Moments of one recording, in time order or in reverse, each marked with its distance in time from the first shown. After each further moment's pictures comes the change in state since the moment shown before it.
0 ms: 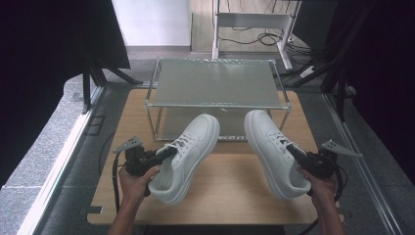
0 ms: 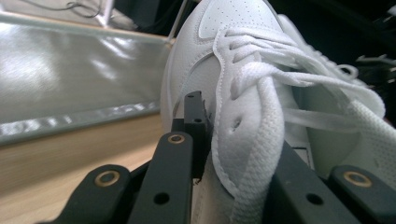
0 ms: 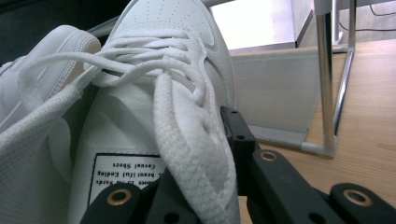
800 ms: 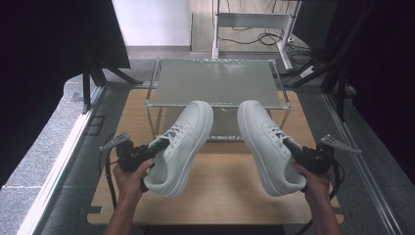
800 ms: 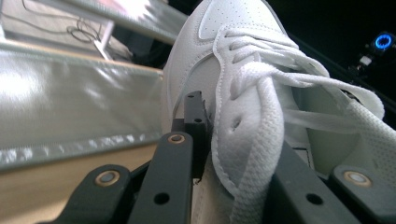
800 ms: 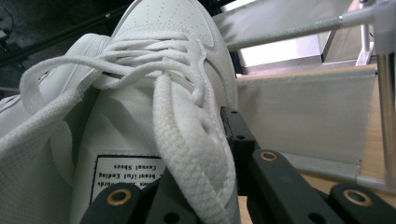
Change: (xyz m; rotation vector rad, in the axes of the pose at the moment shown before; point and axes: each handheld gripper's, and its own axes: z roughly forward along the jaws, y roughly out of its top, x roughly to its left) left arm -0.003 0.017 -0.014 -0.143 -0.016 -0.068; right arm 0.028 0.020 0.006 -0.073 0.089 0.058
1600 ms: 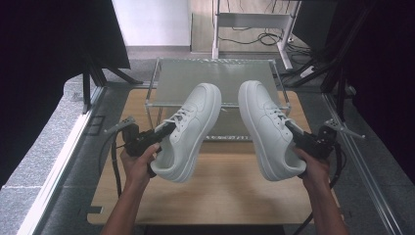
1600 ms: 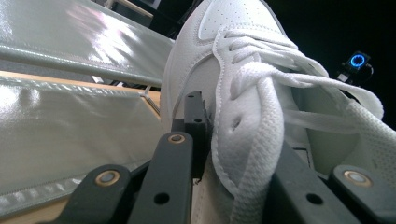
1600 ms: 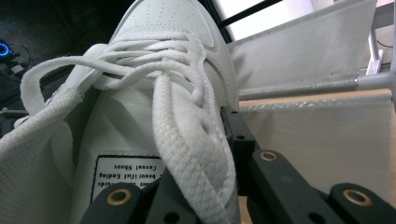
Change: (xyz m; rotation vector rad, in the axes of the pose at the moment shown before) left arm -0.008 0.034 0.026 -0.029 -0.068 -0.024; right arm 0.009 0.039 0.013 -0.064 0.023 0.056
